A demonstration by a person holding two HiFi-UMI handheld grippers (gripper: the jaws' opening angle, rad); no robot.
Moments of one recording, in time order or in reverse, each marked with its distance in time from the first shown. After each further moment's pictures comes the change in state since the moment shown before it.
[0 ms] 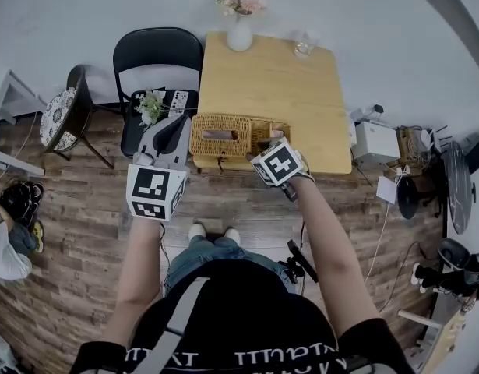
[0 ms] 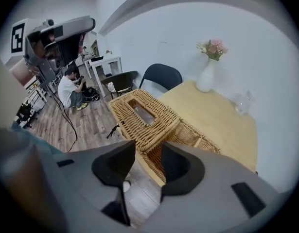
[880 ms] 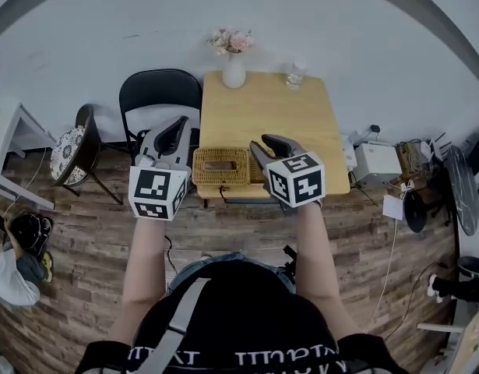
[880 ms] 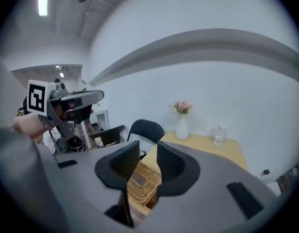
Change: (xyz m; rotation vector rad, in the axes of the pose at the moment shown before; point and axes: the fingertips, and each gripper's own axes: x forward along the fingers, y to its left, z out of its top) left arm 0.014 0.011 0.081 0.088 -0.155 0.021; right arm -0.145 -0.024 0.105 0.204 -0.580 -0.141
